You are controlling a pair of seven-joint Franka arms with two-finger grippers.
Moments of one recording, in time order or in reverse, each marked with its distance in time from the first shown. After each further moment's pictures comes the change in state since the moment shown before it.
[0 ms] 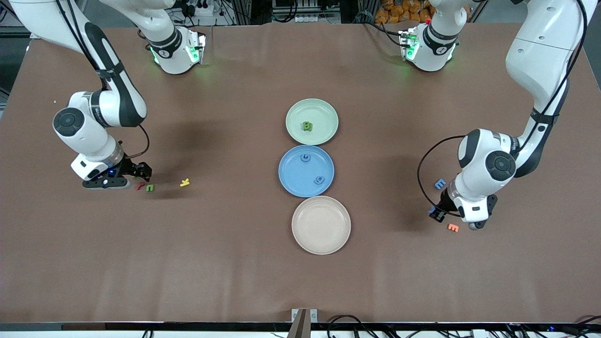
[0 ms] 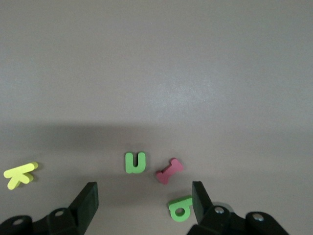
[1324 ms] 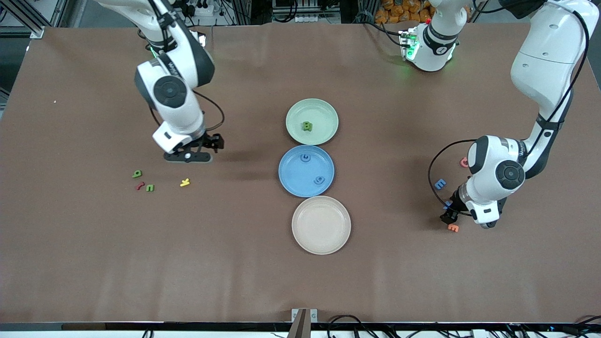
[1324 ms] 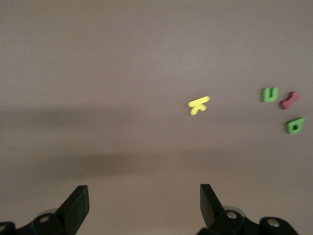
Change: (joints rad) left arm 0.012 0.063 0.095 0.003 -0.008 -0.010 0.000; right arm 0.142 -0.128 0.362 0.126 -0.046 -0.476 0.535
